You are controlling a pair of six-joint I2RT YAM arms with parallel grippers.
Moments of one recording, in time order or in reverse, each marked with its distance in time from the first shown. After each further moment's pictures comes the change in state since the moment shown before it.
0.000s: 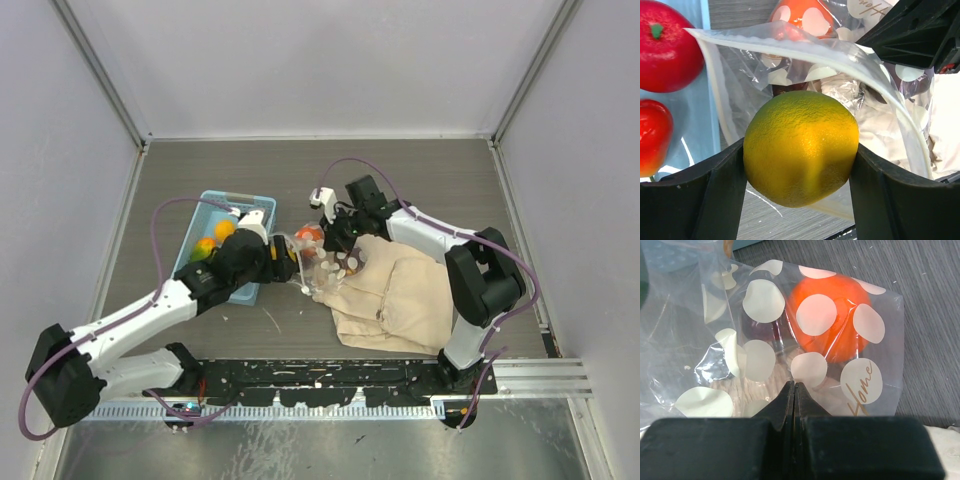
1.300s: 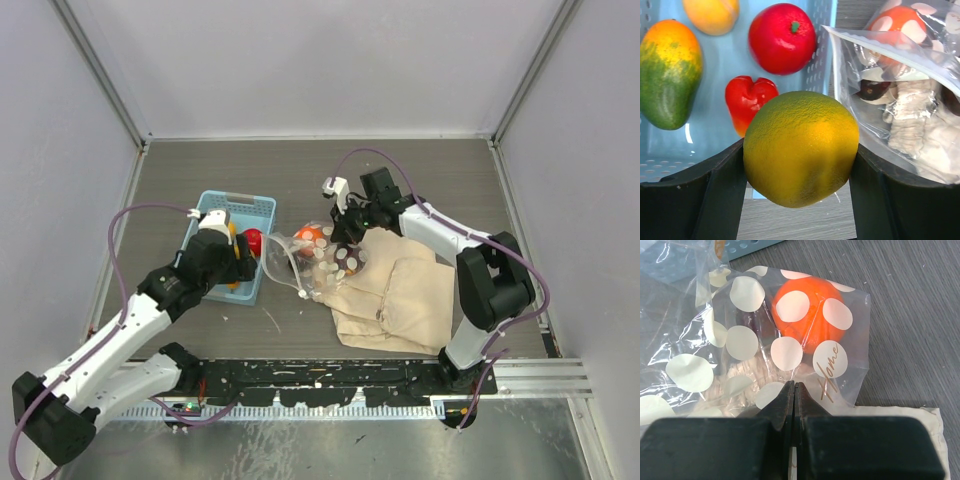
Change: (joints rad) left arm 0.171 -0.215 0.002 -0.272 -0.084 0.099; right arm -0.070 -0.047 0.000 -0.007 -0.048 -0.002
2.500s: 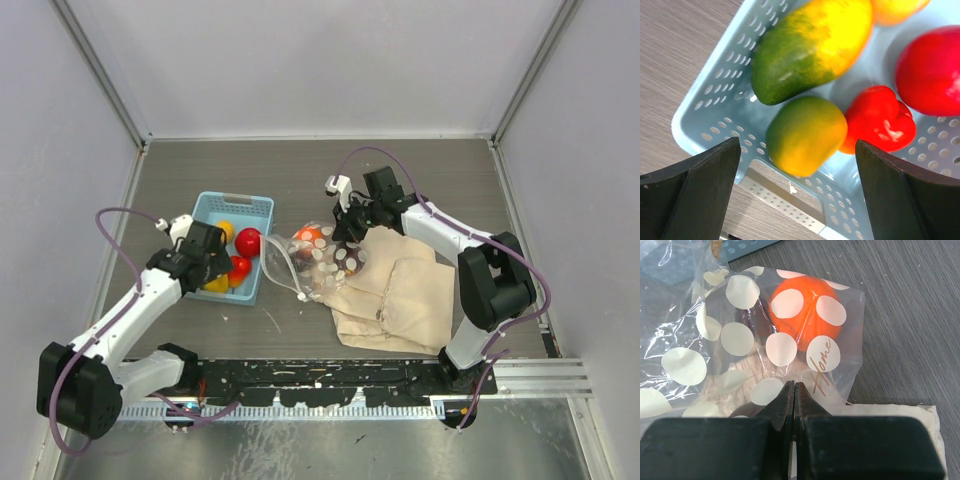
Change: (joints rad) left arm 0.238 0.182 -0.008 -0.156 -0.183 -0.244; right arm -0.024 -0.004 0.000 0.000 -0.022 -0.001
